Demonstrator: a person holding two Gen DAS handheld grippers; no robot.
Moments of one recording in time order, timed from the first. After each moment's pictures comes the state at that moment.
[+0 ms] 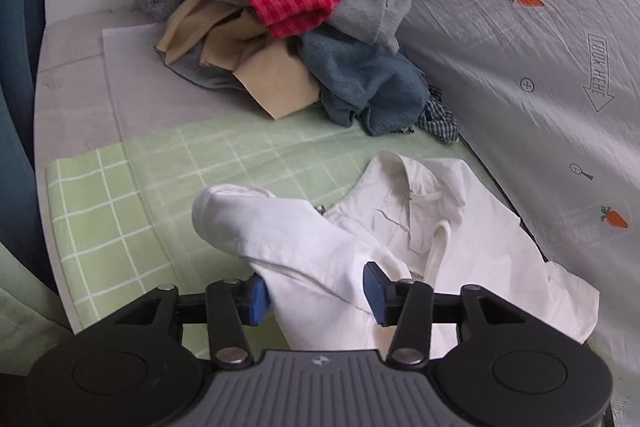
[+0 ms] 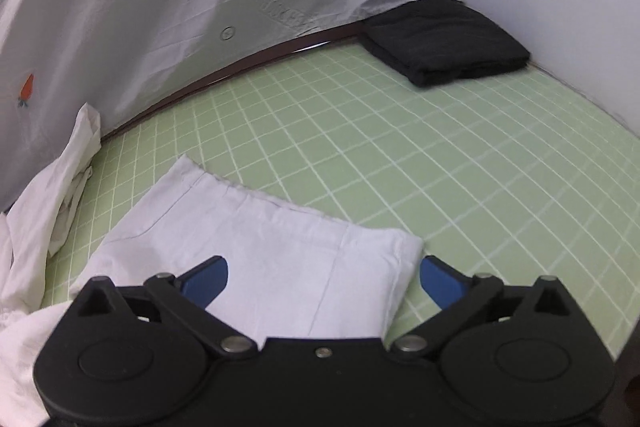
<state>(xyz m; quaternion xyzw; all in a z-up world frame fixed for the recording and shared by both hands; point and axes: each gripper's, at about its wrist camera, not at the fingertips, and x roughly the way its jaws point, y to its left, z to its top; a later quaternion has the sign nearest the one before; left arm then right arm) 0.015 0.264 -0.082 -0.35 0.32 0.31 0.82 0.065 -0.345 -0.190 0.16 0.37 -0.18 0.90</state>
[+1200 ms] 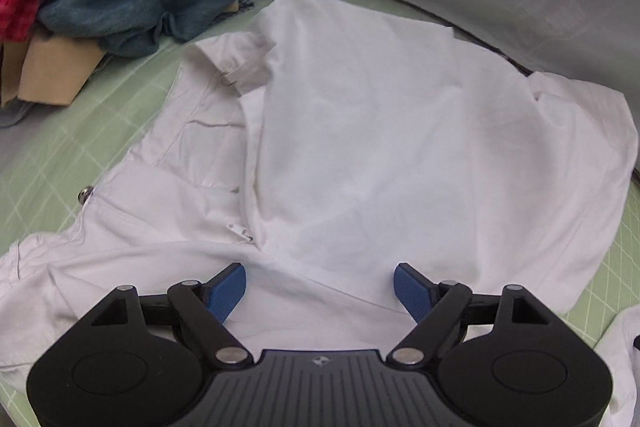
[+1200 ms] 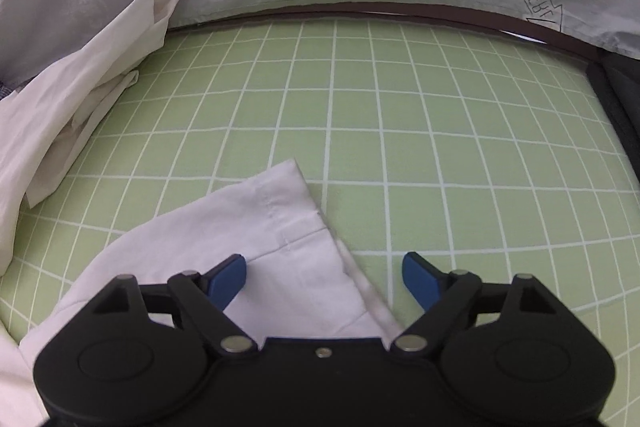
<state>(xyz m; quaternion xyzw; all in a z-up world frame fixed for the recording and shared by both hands) 0.190 0.155 -0.155 -0.19 0.51 0.20 0.81 0.268 -0.317 -0.246 0.01 0.47 0.02 0.88</state>
